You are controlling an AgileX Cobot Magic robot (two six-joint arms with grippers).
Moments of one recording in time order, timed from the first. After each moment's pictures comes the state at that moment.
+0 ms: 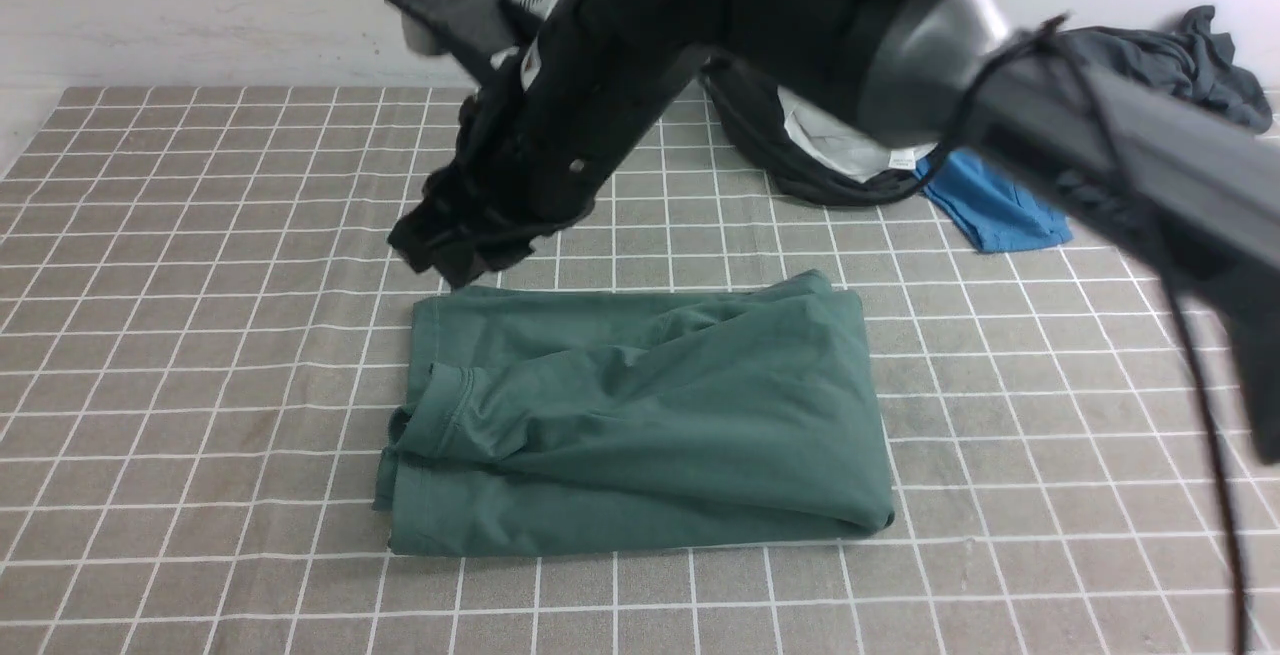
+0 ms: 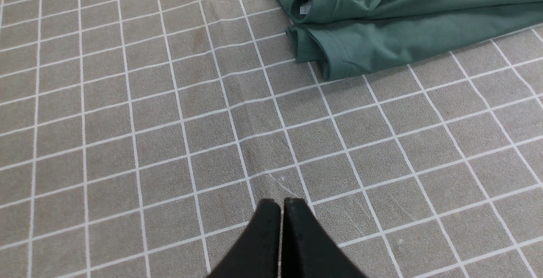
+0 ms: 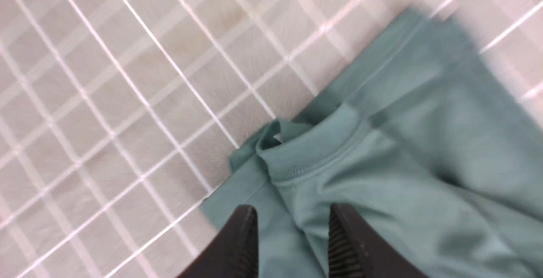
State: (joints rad) right arm 0.78 2.05 -2.15 0.22 1.23 -0.20; left arm -0.22 0.16 -0.58 -0.04 1.15 0.04
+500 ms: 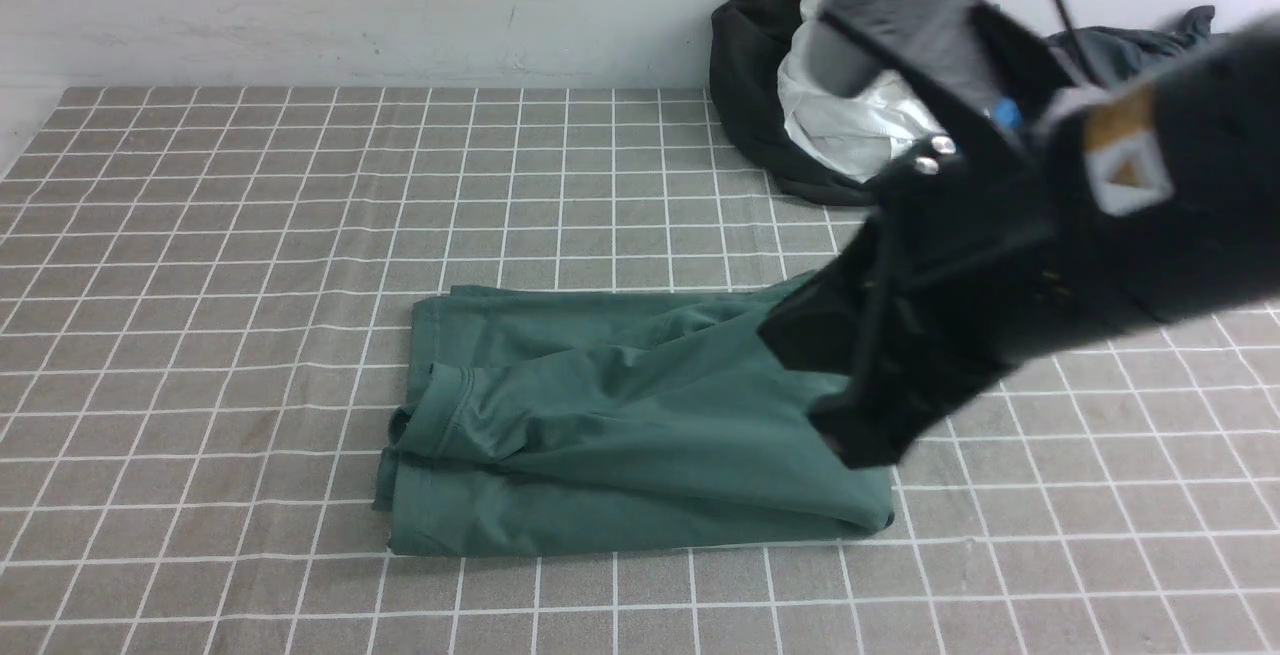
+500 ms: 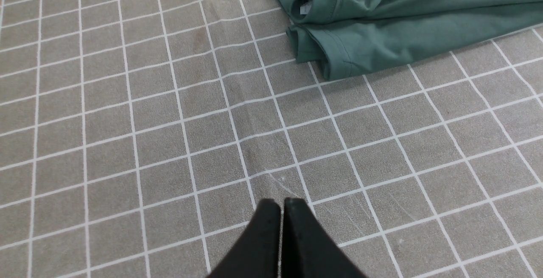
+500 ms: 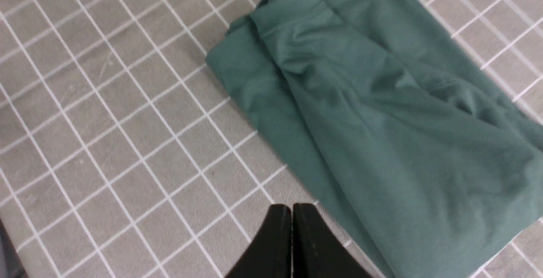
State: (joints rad) right arm 0.78 1.20 -1.21 0.13 0.91 -0.21; left arm -0.22 0.16 -0.58 -0.04 1.15 0.04
